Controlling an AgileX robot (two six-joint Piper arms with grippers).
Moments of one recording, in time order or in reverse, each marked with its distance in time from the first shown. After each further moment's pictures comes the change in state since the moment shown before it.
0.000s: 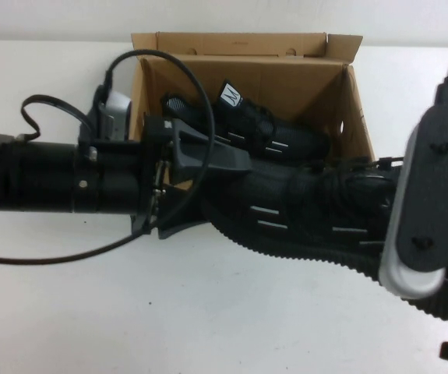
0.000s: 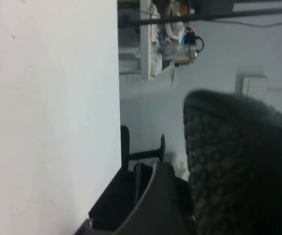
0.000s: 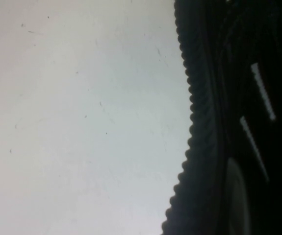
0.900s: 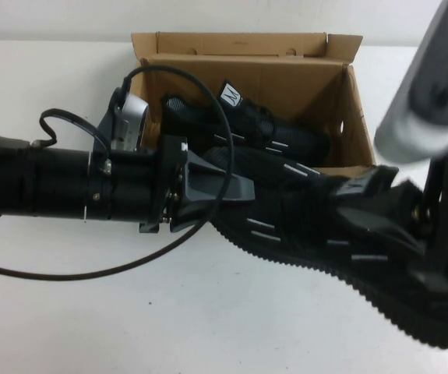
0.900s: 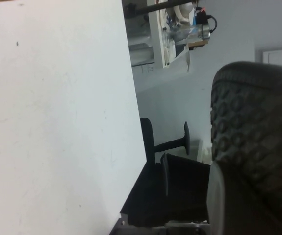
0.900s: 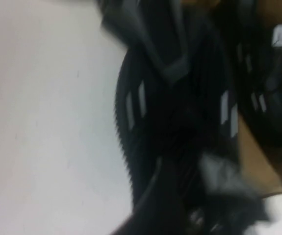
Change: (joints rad) right arm 0.000 0.053 -0.181 0.011 -0.033 0.183; left arm -0.042 0.010 0.000 0.010 -0.026 0.137
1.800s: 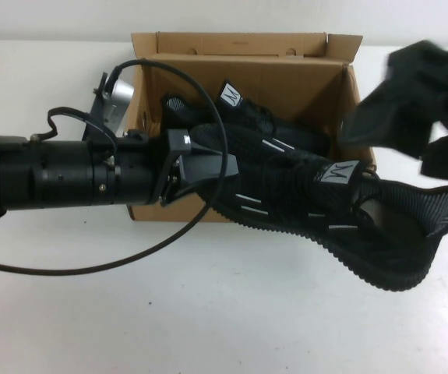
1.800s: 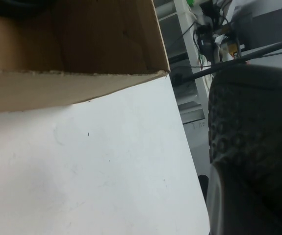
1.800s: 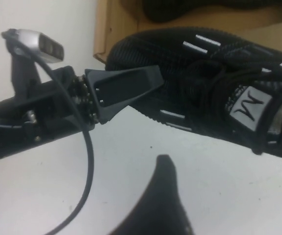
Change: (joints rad) right arm 0.000 0.028 -0.097 -0.058 0.073 1.258; left arm 0.000 0.002 0.000 -0.073 -0.229 0.190
